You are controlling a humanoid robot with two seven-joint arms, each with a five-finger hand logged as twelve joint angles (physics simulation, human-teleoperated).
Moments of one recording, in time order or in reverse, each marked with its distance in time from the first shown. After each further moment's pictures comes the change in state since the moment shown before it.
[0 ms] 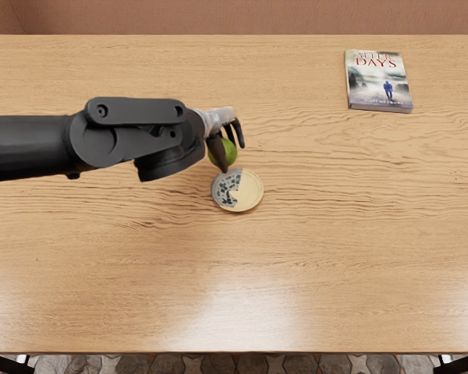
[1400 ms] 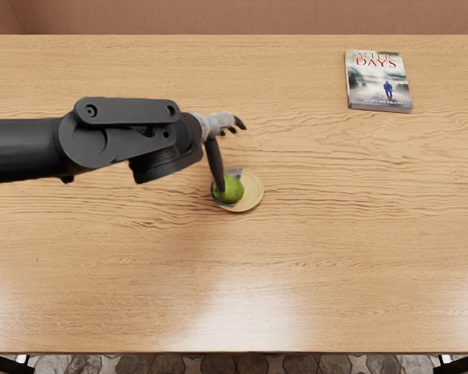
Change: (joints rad) left arm 0.021 0.044 -0.054 -0.044 -0.006 -0.008 0.000; right arm 0.000 0.000 0.000 0.000 0.000 0.000 0.000
